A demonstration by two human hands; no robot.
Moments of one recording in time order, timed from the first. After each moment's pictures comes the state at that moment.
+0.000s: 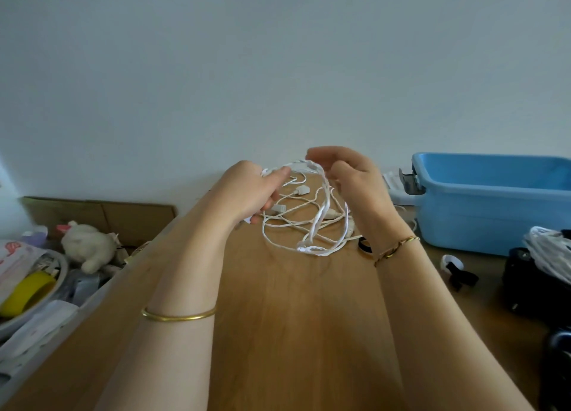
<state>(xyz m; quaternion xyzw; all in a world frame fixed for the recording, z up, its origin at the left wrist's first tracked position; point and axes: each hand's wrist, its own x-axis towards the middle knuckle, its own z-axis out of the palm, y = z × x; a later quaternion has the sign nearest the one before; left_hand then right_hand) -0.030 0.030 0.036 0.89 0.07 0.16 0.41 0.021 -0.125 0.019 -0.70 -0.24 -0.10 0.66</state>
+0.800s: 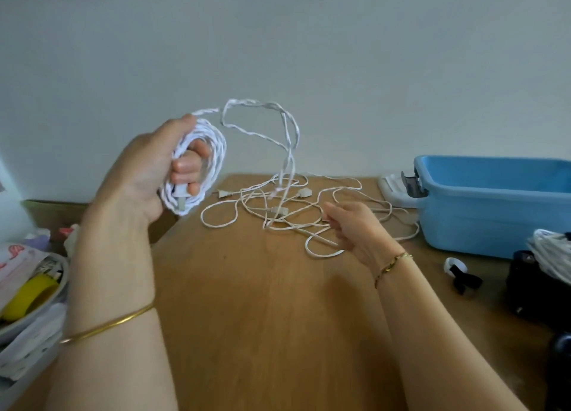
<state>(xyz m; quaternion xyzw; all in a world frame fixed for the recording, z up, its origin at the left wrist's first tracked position) -0.073 0.085 0.077 0.68 0.04 0.19 0.70 0.038 -0.124 -0.030 -0.74 -0.09 0.07 0.67</state>
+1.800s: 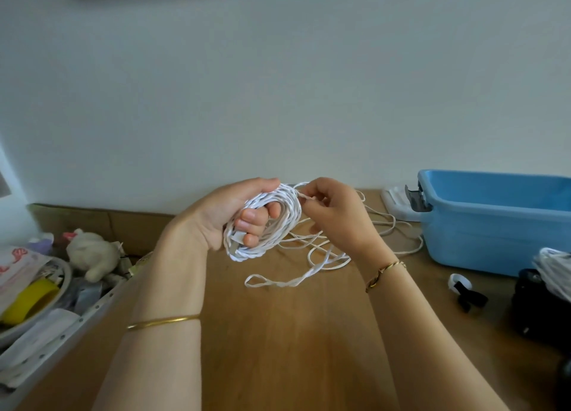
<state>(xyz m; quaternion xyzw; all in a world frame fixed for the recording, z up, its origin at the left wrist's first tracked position) -0.047 0.054 0.046 0.70 0.00 -0.11 0.71 0.014 -0.105 0.009 -0.77 -0.28 -0.10 0.56</state>
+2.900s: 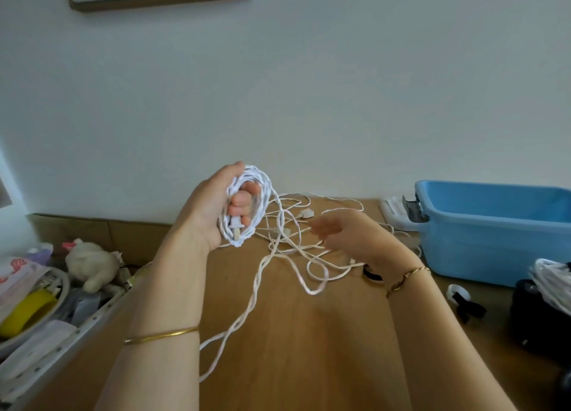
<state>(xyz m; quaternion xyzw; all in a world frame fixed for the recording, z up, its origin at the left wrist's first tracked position) -0.038 0.061 0.052 0.62 0.06 0.10 0.78 0.029 -0.131 0.009 -0.88 -0.26 0.03 0.40</state>
